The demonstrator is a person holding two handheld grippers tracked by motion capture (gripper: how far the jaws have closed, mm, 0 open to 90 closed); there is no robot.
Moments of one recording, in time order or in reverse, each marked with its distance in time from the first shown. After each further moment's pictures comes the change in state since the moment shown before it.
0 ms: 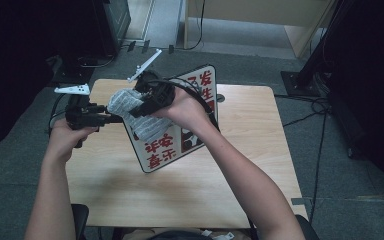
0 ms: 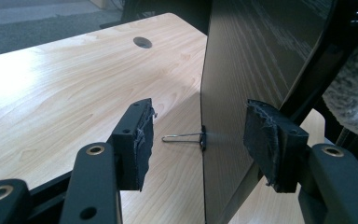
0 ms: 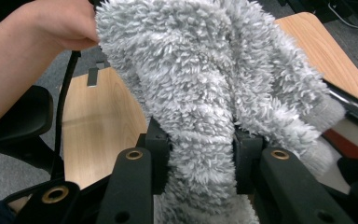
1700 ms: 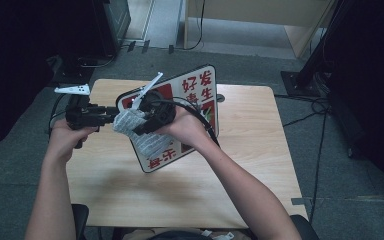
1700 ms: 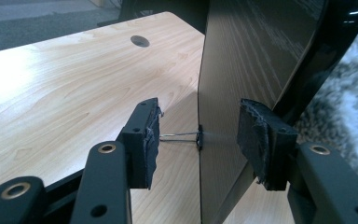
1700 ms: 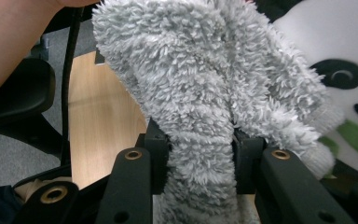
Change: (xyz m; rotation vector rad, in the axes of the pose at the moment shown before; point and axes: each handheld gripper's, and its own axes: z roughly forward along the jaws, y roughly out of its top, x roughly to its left) left arm -0.001 0.000 0.000 0.004 -0.010 -0.004; right arm 0.003 -0.037 0.036 0.035 0.063 0.023
